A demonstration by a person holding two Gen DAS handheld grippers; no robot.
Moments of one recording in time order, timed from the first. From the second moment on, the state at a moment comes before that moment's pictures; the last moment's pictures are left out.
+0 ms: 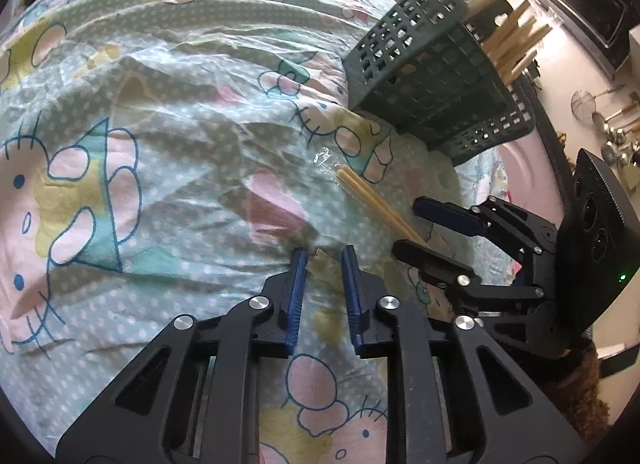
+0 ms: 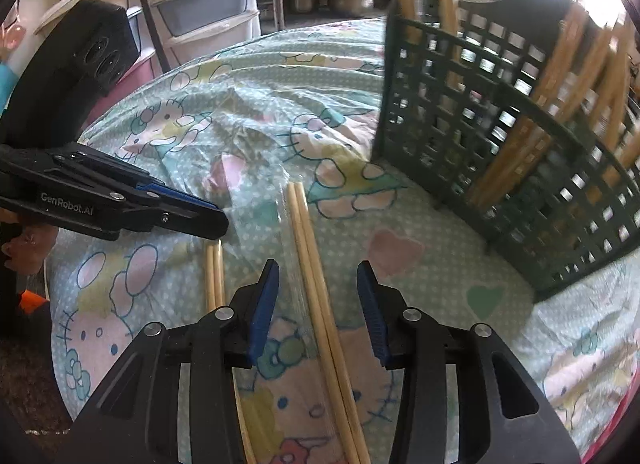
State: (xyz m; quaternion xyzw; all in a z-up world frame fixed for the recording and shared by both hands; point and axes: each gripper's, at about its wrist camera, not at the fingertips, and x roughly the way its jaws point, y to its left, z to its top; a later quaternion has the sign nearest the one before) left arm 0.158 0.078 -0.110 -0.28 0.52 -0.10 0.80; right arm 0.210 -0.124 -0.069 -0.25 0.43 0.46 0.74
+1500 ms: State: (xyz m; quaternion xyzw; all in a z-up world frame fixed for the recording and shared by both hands) left arm 0.145 0.019 0.028 -0.20 0.39 -0.23 0.87; right arm 0.220 -0.206 0.048 -0.11 0.33 0.40 0.84
